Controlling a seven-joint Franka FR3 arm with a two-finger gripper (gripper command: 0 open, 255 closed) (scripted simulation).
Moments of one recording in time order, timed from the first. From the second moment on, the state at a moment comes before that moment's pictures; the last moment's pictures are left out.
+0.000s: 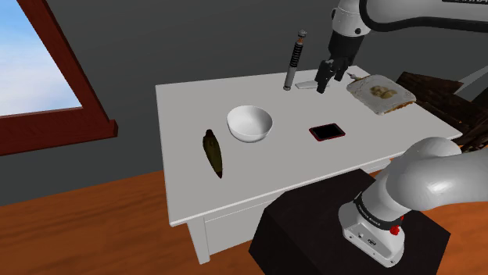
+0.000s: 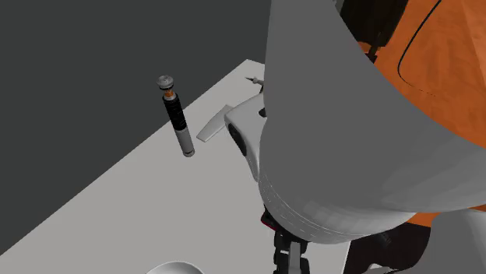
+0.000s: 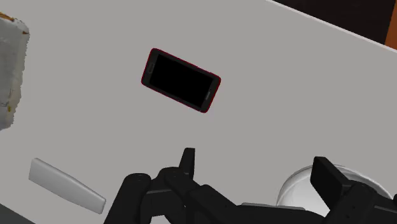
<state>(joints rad) -0.02 -0.74 0.07 -2.40 -0.09 1.66 0.02</state>
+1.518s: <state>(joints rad) -0.17 -0.26 -0.13 -2.31 -0.22 2.46 -0.04</state>
